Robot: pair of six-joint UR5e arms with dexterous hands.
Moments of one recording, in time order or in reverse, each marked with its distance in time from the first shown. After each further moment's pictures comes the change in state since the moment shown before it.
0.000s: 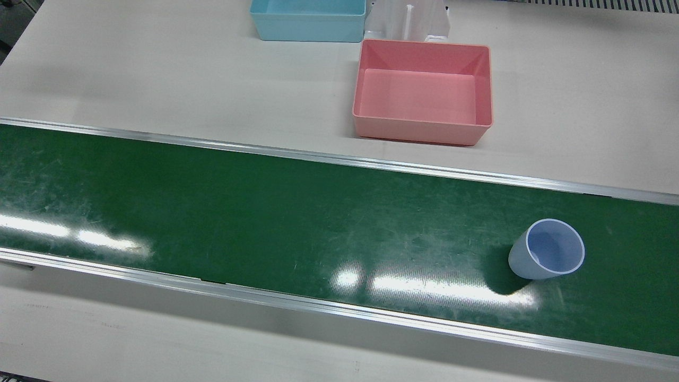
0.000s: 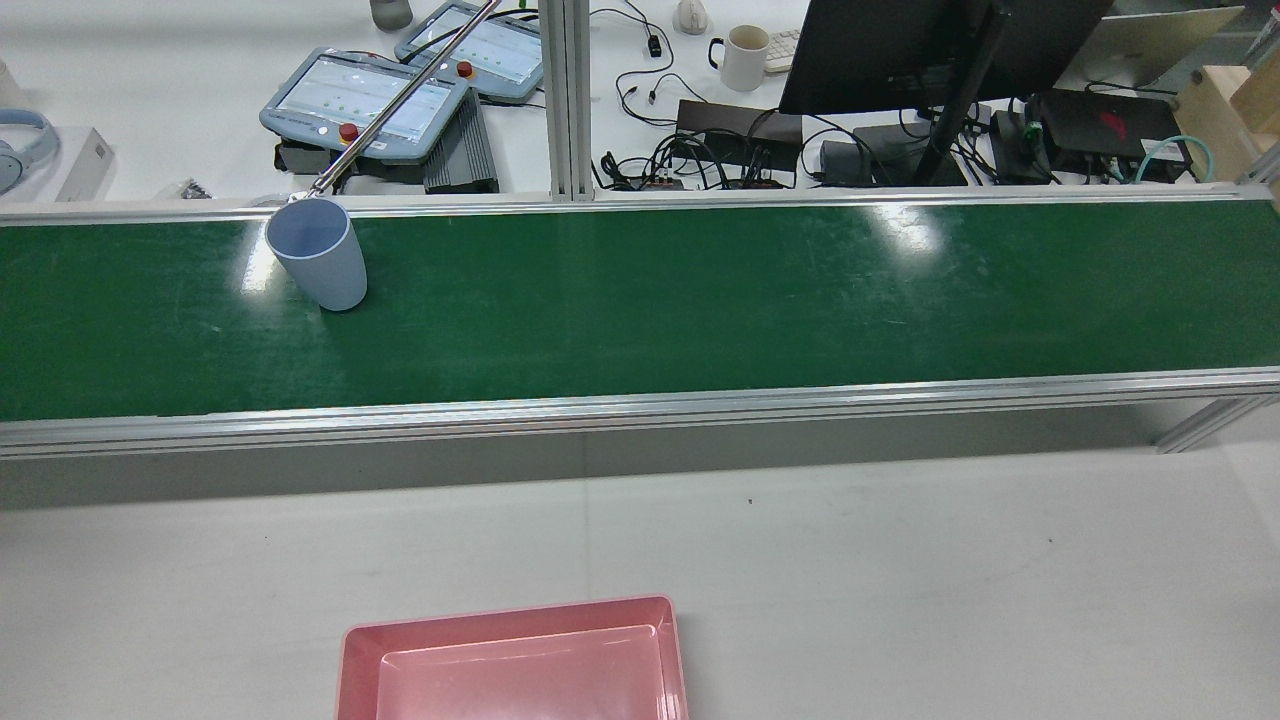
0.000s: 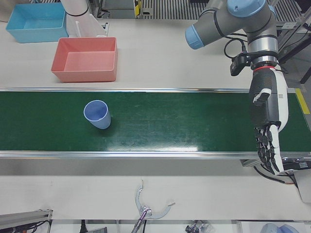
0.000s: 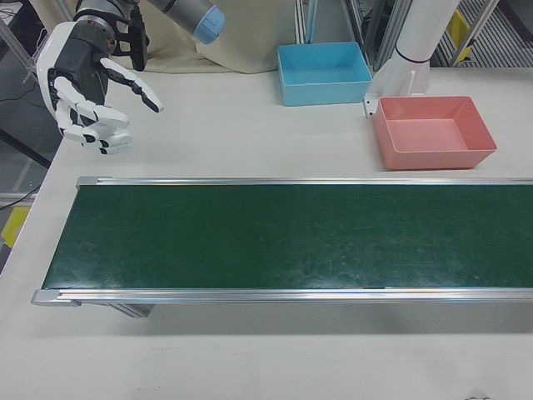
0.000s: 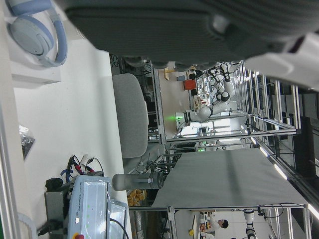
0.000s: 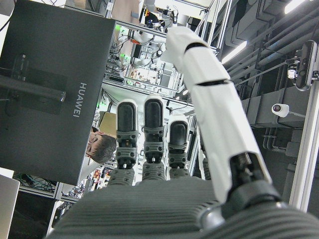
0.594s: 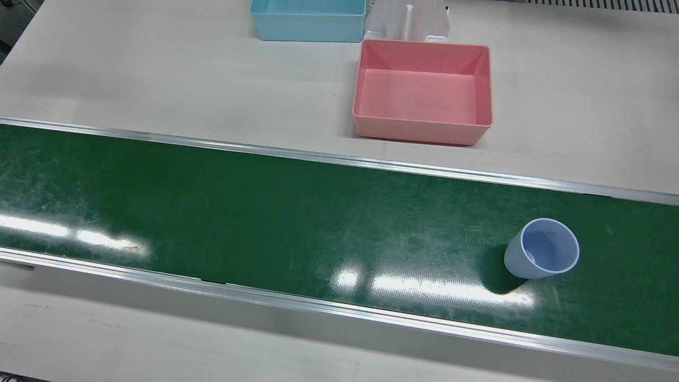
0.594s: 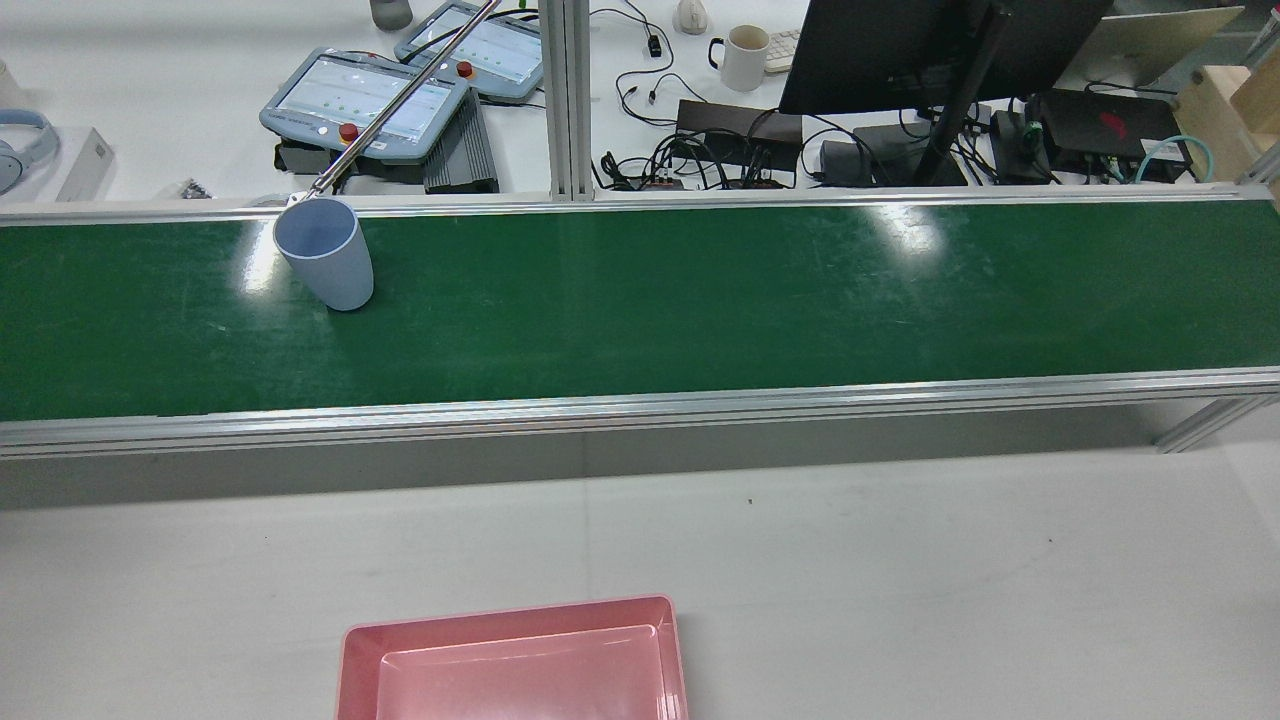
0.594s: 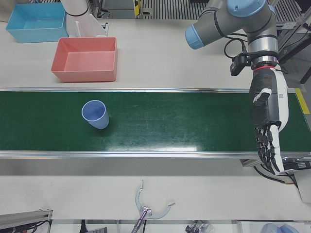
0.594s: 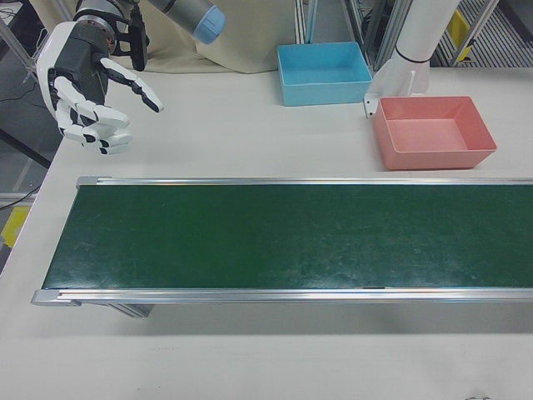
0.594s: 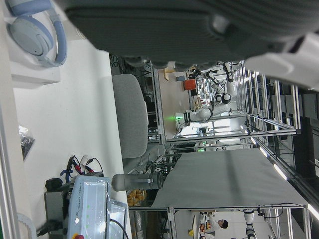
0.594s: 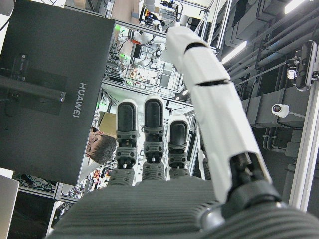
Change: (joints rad) left arm 0.000 0.000 0.000 0.000 -0.001 0.000; right arm 0.000 0.000 0.001 0.000 0.000 0.000
